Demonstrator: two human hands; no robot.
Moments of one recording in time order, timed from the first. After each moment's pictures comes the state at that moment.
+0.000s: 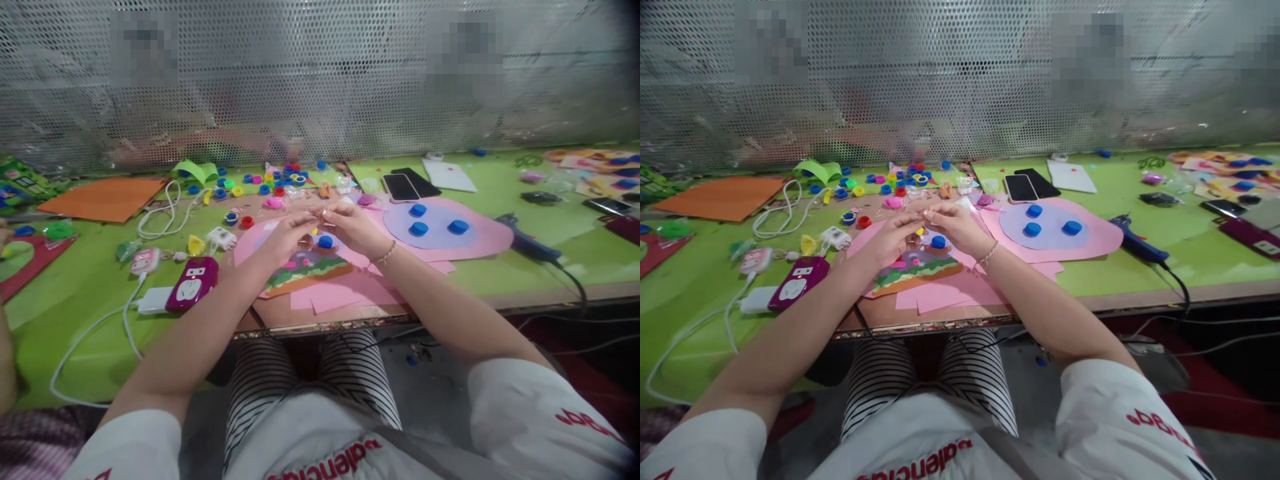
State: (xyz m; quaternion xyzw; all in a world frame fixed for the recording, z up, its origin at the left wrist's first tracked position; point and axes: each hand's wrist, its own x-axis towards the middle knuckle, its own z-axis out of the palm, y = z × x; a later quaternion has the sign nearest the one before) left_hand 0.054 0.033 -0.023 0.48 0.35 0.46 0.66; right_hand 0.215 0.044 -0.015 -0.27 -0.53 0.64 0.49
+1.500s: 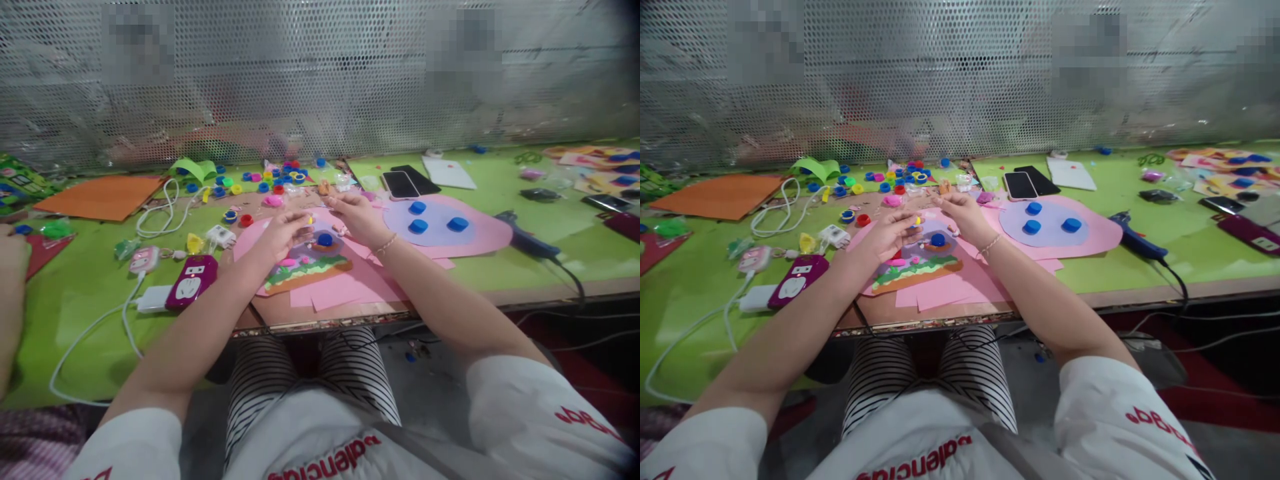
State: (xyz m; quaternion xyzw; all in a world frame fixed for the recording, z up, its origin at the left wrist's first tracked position) left_hand 0.052 0.039 -0.023 0.38 0.40 0.49 0.68; right_hand 0.229 0.075 -0.032 -0.36 -0.56 0.50 0.55
